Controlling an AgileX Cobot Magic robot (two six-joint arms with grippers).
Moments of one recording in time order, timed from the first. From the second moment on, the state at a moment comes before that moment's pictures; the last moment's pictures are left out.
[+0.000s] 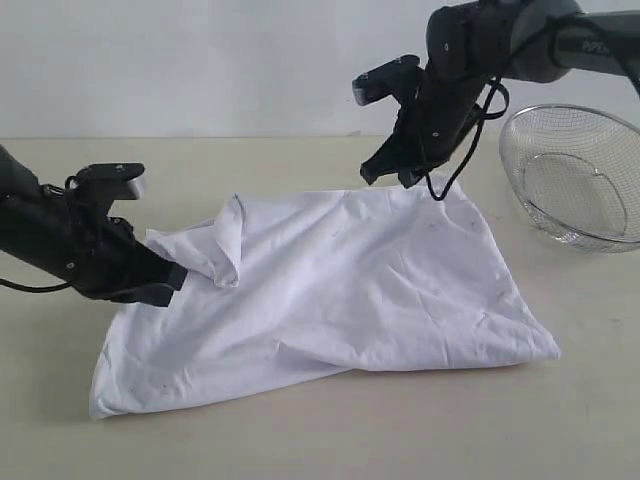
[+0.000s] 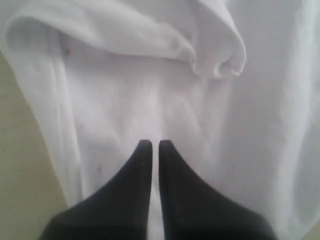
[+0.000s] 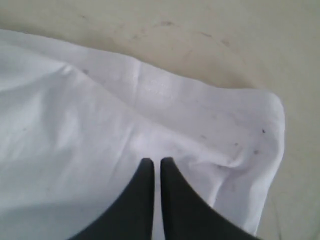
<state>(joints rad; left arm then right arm) -0.18 1.82 -0.90 -0.77 0.45 0.81 0.20 2.25 -1.86 -0.05 0.82 -0.23</state>
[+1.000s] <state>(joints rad) -0.22 2.14 -1.42 -0.29 0.48 0.44 0.15 2.38 -1.87 -0.07 0.75 -0.15</state>
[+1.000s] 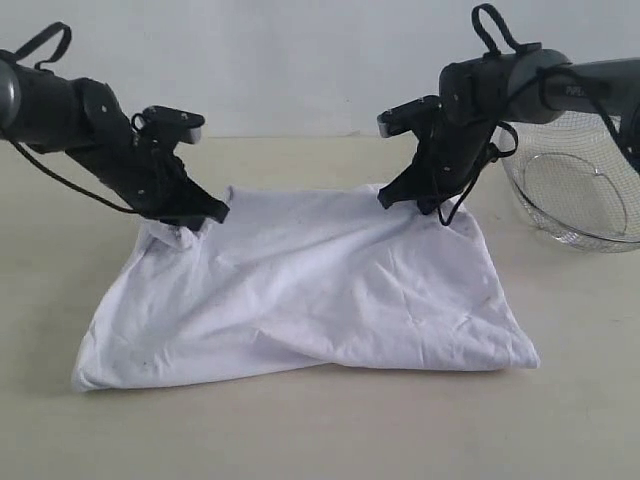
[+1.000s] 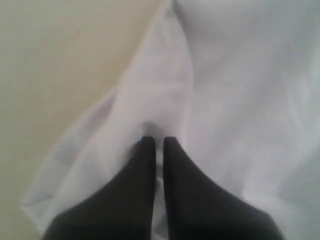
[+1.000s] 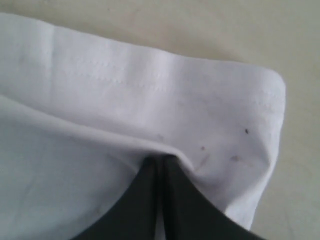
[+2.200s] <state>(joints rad) -0.16 2.21 -1.57 -0.34 0.75 0.52 0.15 2.41 -1.89 -0.10 0.79 -0.13</state>
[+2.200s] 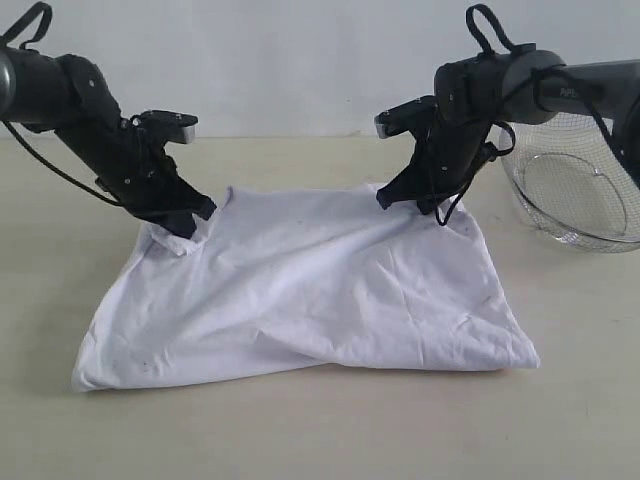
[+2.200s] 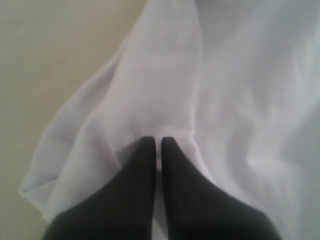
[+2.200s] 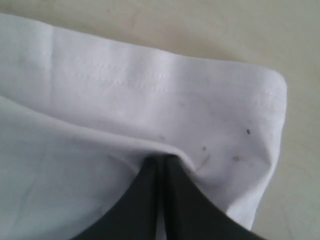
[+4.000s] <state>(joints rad) -0.13 2.07 -1.45 -0.53 0.87 0.72 0.36 2.28 -1.86 -0.43 0.99 -0.03</state>
